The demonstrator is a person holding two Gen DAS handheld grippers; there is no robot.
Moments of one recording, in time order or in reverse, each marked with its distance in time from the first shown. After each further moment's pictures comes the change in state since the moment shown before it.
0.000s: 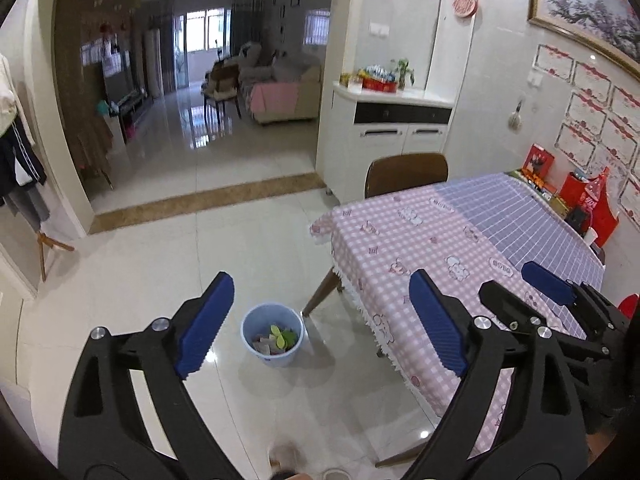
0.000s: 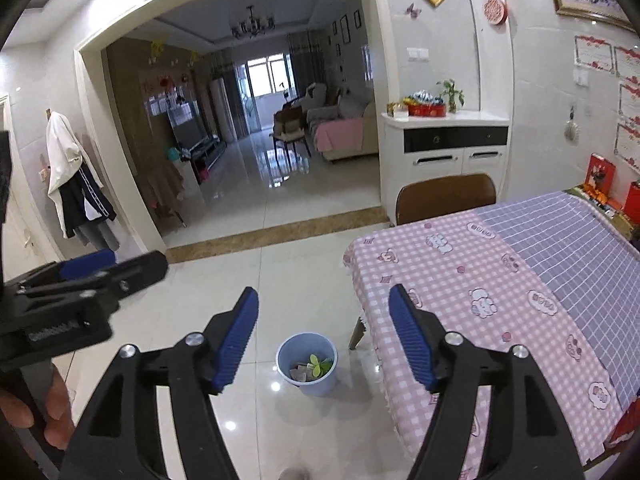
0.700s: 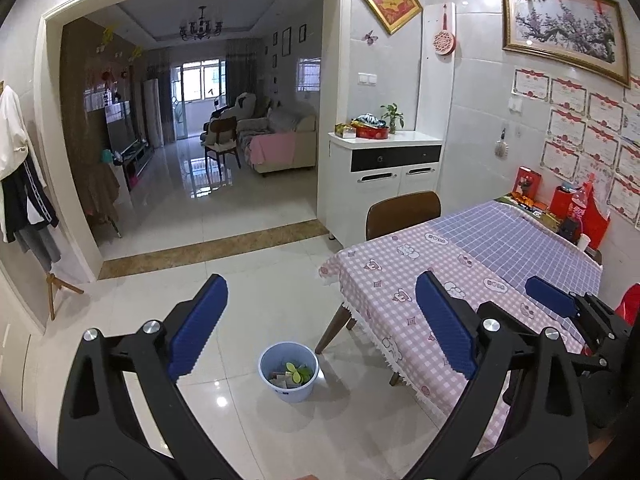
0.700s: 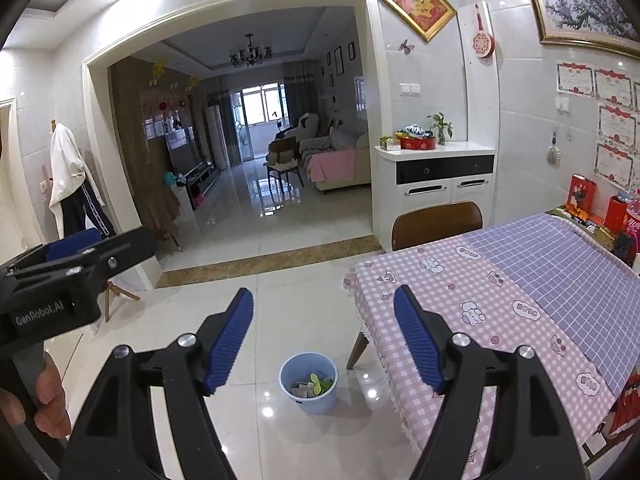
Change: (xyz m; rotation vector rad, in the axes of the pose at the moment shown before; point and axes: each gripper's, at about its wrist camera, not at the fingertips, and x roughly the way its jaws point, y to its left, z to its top) left arm -0.086 0.019 -0.005 0.065 -0.171 -0.007; right arm -0.067 0.046 -0.016 -0.004 -0.111 -0.046
